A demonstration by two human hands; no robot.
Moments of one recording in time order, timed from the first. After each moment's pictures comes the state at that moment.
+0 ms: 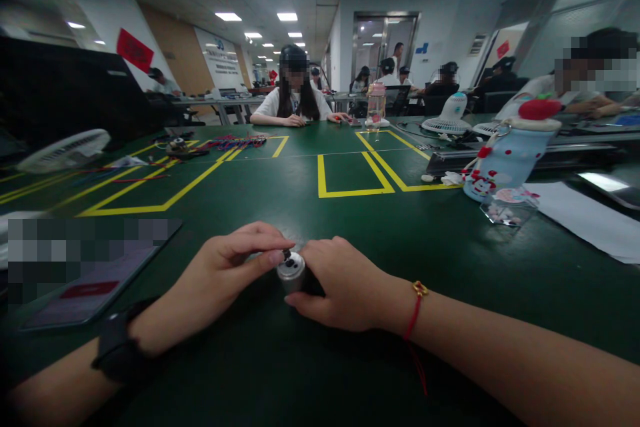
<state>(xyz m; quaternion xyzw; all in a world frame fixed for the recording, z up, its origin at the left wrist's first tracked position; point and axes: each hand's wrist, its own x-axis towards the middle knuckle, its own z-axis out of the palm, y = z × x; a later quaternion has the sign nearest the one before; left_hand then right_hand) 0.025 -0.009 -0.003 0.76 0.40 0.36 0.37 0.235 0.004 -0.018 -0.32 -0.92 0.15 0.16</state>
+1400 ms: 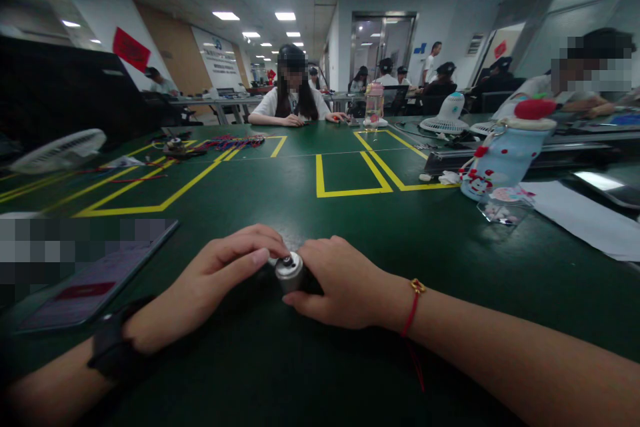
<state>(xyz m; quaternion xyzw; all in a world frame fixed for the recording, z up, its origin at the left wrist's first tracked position) 0.021 -0.012 0.003 0.78 0.37 0.34 0.37 0.235 0.005 -0.017 -0.31 -0.93 0.13 0.16</state>
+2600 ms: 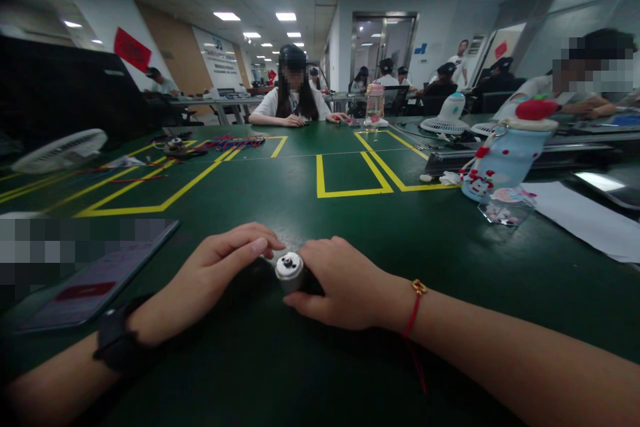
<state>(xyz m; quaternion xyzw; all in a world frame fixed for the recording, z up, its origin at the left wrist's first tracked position) 0.018 -0.007 0.001 0.75 0.42 0.35 0.37 0.236 0.005 -0.017 -0.31 -0.93 0.13 0.15</state>
